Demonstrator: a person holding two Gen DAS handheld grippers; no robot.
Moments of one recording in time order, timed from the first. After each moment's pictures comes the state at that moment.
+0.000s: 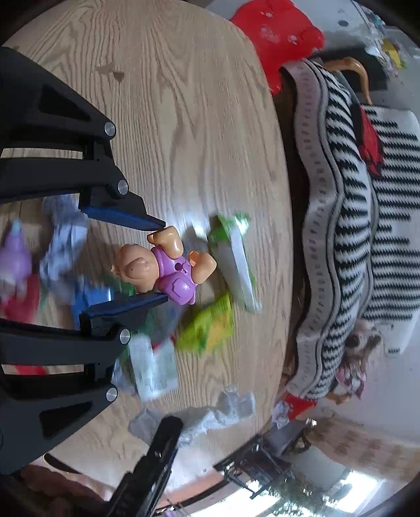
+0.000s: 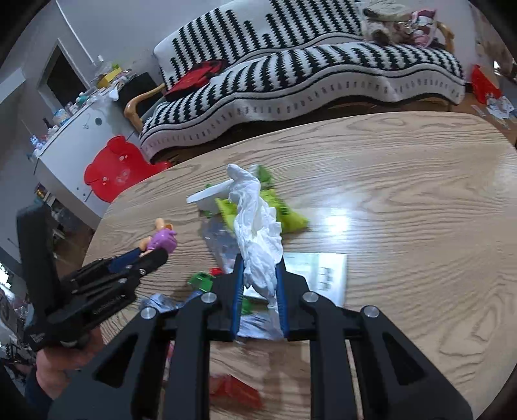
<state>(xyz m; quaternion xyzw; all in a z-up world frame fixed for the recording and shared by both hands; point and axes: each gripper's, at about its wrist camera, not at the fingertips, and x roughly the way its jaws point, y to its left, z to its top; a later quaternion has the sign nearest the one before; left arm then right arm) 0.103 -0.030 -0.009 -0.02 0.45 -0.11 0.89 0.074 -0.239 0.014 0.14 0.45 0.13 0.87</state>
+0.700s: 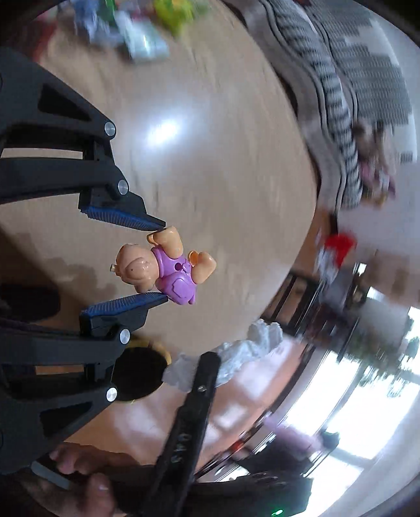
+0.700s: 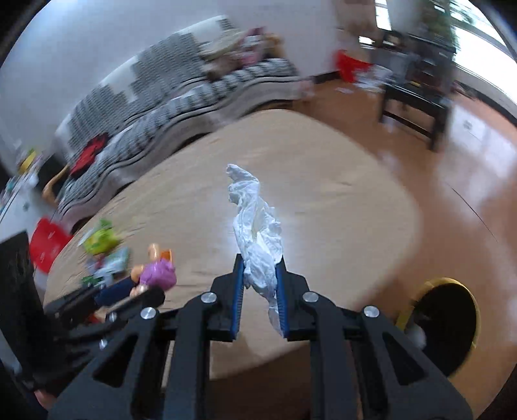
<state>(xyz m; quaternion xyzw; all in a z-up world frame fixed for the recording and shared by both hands) -0.044 -0.366 -0.009 0.07 0.43 -0.41 0.80 -0.142 -0.550 0.020 0.23 0.40 -0.14 0.87</state>
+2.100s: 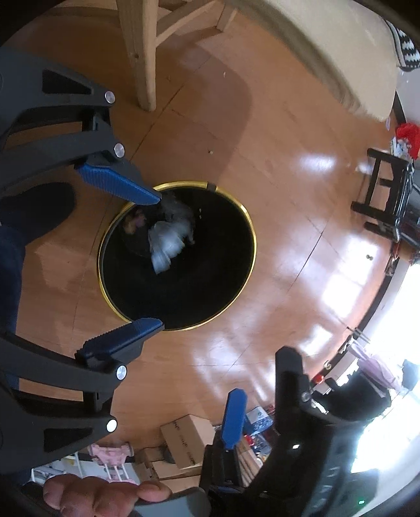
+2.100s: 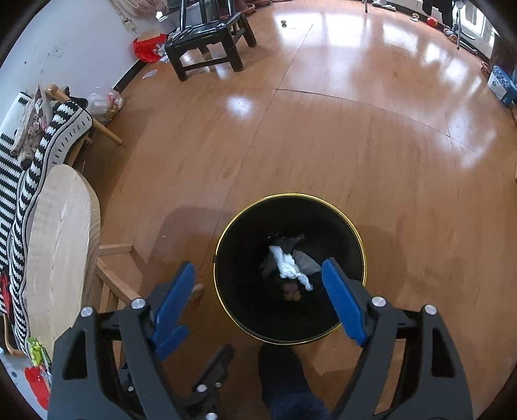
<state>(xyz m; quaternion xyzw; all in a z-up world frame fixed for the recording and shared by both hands) -0.158 -0.589 -0.165 0.13 0.53 -0.55 0.64 -0.310 -0.747 -0.080 0.41 0.43 -0.38 0.71</state>
